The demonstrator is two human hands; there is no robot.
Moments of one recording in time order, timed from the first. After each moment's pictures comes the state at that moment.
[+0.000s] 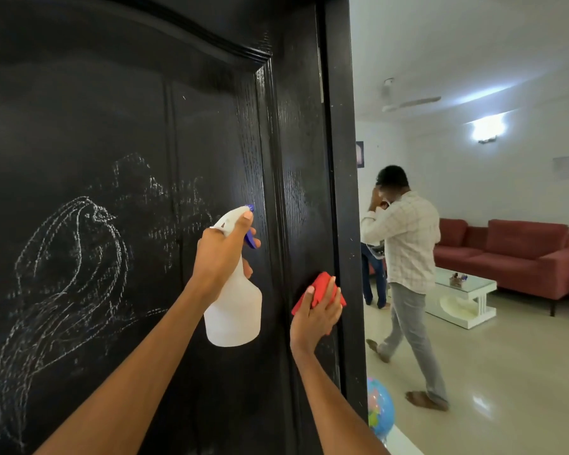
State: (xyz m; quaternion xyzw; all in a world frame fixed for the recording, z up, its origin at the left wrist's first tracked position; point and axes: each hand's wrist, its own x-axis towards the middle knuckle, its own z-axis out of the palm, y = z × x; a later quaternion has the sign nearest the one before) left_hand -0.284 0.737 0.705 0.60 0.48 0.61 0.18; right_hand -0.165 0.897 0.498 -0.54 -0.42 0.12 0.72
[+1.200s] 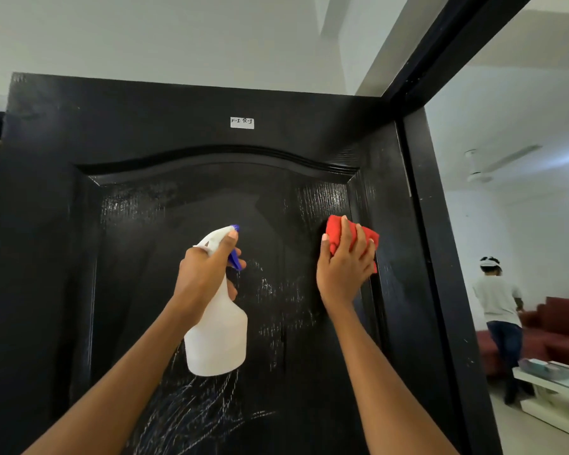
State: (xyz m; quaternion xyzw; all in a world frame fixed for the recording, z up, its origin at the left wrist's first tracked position) left_hand -0.417 0.654 0.838 0.53 0.50 0.68 0.03; right_hand -0.264 0.867 0.811 -0.41 -0.51 -0.11 0.75
